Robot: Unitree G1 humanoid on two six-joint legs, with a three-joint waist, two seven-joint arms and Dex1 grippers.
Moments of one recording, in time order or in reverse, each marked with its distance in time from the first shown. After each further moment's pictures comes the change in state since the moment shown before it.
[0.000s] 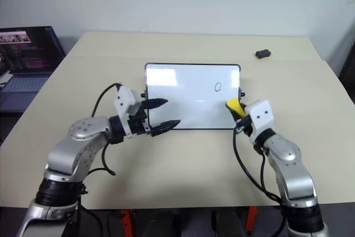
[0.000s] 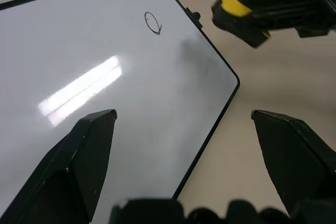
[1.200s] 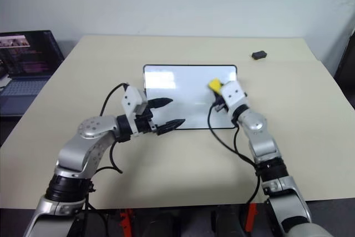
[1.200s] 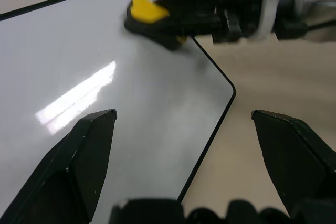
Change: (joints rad) left arm -0.014 -0.025 -0.021 0.019 0.017 -0.019 0.010; right arm -0.402 0.100 0.060 0.629 -0.159 -0.403 -0.061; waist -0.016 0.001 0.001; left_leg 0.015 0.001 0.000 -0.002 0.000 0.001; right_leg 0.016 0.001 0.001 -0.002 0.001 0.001
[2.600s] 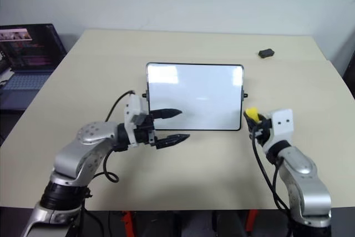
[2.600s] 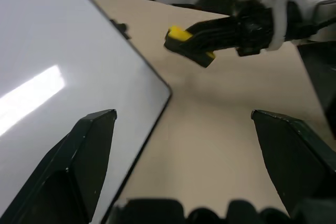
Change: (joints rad) left arm 0.007 0.030 -0.070 -0.104 -0.106 0.057 -0.205; right arm 0.650 -0.039 -0.241 -0.879 0.298 0.756 -0.062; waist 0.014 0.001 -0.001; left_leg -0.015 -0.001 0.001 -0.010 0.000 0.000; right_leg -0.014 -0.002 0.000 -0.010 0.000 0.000
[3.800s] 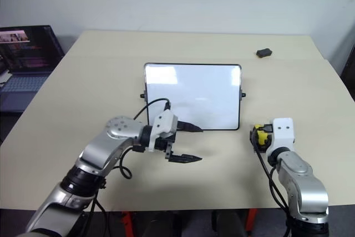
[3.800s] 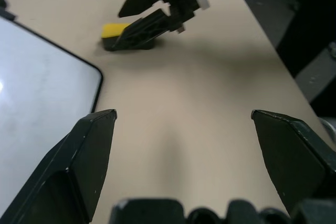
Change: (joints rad) left arm -0.085 -0.021 -0.145 0.135 0.188 -0.144 -0.090; right arm -0.077 0.019 -0.021 0.086 -0.025 0.117 -0.120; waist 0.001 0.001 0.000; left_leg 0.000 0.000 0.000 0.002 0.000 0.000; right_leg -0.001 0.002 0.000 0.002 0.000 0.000
